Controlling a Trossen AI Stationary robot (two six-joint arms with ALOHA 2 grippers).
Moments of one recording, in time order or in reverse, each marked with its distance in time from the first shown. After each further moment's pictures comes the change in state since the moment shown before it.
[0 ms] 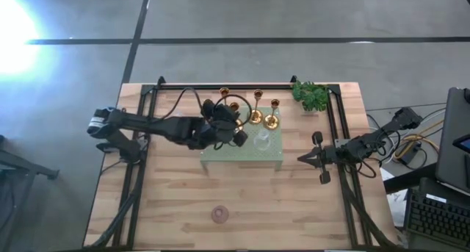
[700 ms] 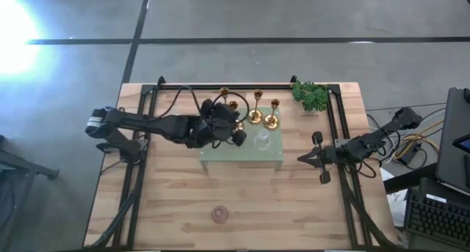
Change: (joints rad) left arm 0.002 -0.024 -0.001 0.002 0.033 -0.017; right arm 0.000 0.000 0.000 0.000 0.000 0.000
